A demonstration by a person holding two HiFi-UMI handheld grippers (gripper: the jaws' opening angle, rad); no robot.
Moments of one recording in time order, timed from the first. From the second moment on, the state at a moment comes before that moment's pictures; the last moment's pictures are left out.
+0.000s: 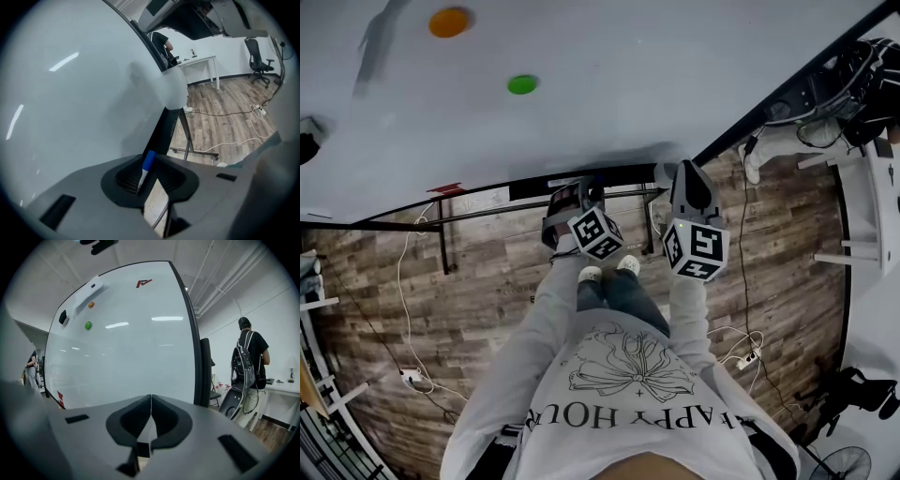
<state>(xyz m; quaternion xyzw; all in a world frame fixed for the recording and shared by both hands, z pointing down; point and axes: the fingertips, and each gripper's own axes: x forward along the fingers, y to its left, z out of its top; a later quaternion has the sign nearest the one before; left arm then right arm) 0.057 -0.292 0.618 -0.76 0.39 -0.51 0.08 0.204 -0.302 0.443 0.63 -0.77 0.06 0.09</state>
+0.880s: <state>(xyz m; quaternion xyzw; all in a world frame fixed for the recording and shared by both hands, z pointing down) 0.037 -0.292 0.464 -0.84 0.51 -0.17 -0.06 0.172 -0.294 0.415 0.61 -0.79 0.04 0.07</state>
